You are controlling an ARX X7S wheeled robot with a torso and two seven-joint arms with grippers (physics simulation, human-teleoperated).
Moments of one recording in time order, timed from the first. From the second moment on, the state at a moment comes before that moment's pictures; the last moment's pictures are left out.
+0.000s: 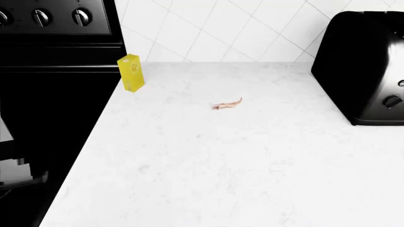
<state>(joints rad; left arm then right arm) 0.08 -0.45 -0.17 0.97 -0.30 -0.07 -0.44 2.12 0.71 -0.74 -0.55 1.51 0.79 1.22</state>
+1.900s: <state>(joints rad) 0.13 -0.49 -0.23 0.97 -0.36 -0.01 -0.48 1.97 0.38 -0.55 0.01 1.39 0.43 0.77</state>
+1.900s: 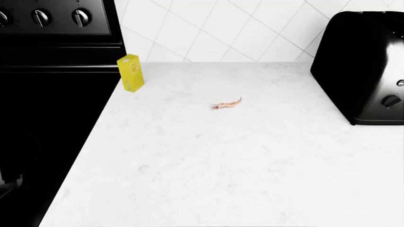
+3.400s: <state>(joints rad) 0.15 -0.50 -0.22 0.93 -0.35 0.02 -0.49 1.83 0.32 -0.46 0.25 1.36 0.34 0.48</state>
